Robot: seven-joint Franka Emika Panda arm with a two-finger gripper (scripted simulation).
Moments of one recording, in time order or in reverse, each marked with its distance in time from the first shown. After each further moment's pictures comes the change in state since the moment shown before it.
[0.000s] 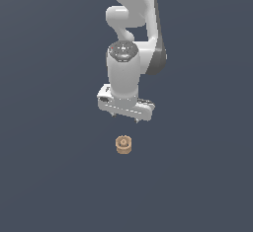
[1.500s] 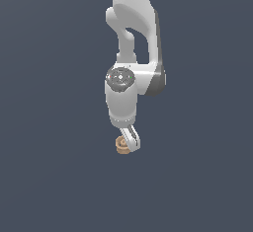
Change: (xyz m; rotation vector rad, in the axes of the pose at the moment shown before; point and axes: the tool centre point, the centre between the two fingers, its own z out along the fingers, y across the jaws) arm 0.043 -0.007 0.047 -0.001 -0.009 0.833
